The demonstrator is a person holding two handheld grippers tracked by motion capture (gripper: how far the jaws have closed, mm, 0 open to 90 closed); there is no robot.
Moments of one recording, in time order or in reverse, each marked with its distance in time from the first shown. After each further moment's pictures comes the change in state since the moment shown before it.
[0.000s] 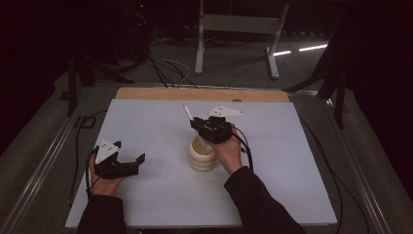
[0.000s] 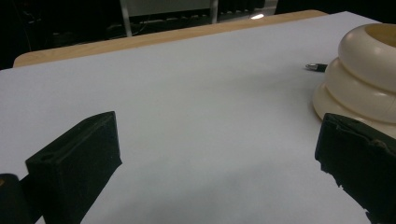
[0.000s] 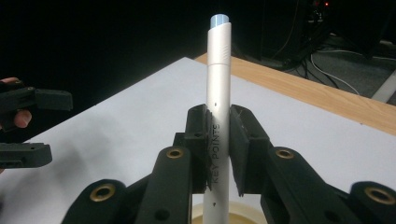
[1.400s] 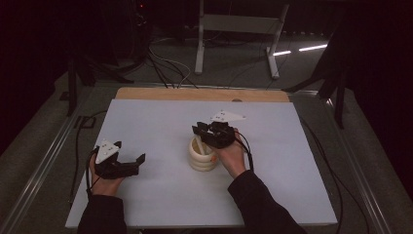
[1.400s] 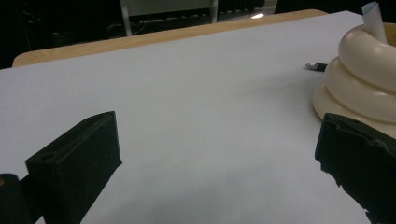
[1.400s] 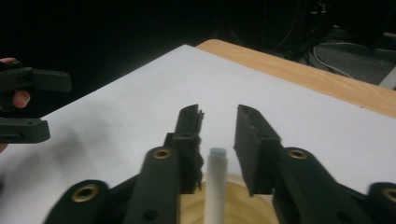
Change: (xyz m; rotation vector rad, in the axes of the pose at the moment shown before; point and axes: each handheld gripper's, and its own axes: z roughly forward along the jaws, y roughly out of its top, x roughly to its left) left arm -0.001 0.000 0.001 0.003 0.000 0.001; right arm -0.005 -0.015 -0.006 0.024 0.002 -0.007
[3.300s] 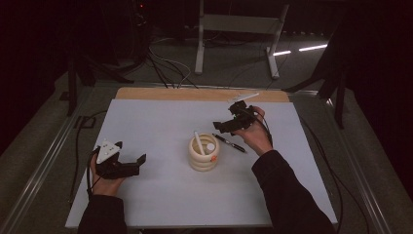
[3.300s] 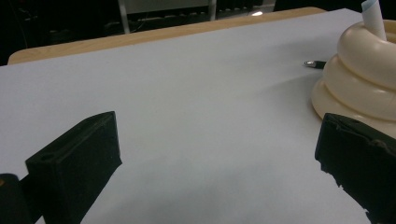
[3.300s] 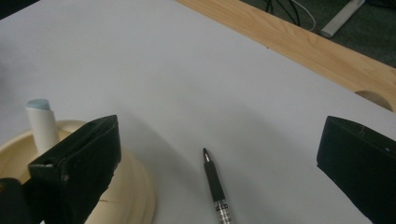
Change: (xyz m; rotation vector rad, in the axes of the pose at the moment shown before) left arm -0.001 -0.001 0.002 0.007 -0.006 0.000; right arm -0.084 0.023 -0.010 0.313 -0.138 -0.026
